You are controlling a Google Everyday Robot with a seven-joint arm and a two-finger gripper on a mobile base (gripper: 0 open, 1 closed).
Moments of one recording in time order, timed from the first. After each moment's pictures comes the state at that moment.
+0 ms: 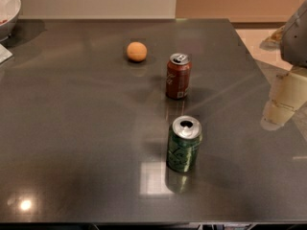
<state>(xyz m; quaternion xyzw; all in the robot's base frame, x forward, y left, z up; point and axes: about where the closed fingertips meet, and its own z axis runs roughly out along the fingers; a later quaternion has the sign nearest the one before) 0.437 -0.213 0.976 -0.61 0.78 -0.03 0.16</state>
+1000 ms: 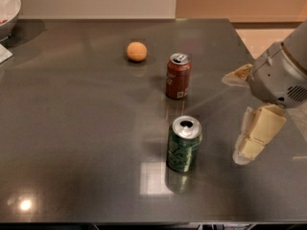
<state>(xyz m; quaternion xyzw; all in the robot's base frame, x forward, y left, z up) 0.402 -0.152 0.925 -0.65 0.73 0.12 0.19</state>
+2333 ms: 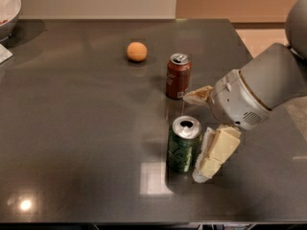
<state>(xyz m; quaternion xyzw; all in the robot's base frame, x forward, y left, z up) 0.387 -0.077 0.891 -0.67 0.68 0.21 0.23</state>
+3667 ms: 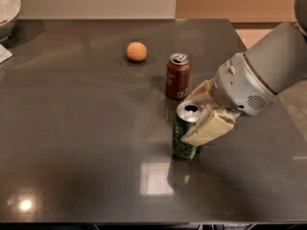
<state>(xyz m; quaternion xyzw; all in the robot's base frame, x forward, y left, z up) 0.397 -0.076 0.917 -0.66 0.68 0.21 0.24</state>
